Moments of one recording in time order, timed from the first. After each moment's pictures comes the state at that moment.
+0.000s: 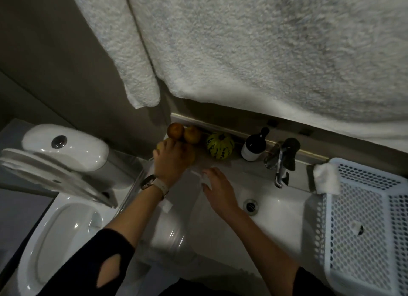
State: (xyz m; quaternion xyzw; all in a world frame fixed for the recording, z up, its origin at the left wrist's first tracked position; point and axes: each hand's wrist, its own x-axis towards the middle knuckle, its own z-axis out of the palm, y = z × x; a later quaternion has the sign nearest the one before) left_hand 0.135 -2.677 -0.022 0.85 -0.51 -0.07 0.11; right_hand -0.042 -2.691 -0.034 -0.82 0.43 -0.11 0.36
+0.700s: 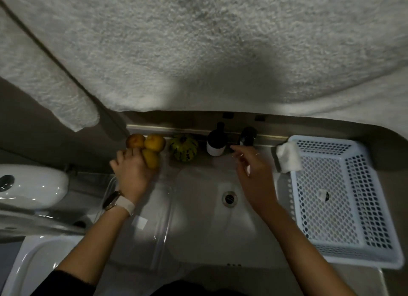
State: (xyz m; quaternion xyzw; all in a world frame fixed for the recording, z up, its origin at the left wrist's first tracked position) left_hand 0.130 -2.692 -0.009 0.85 -0.51 -0.02 0.10; right_hand -0.162 -2.741 0.041 -0.73 0.49 -0.36 0.30
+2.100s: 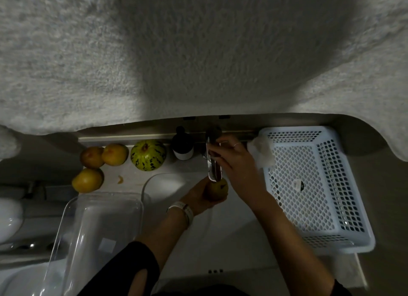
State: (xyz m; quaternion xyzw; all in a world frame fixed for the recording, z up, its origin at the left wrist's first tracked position) left_hand -0.088 -2.751 -0.071 0.49 -0.01 -0.82 0.29; right_hand -0.204 -2.793 0.040 -0.77 0.50 -0.24 0.31
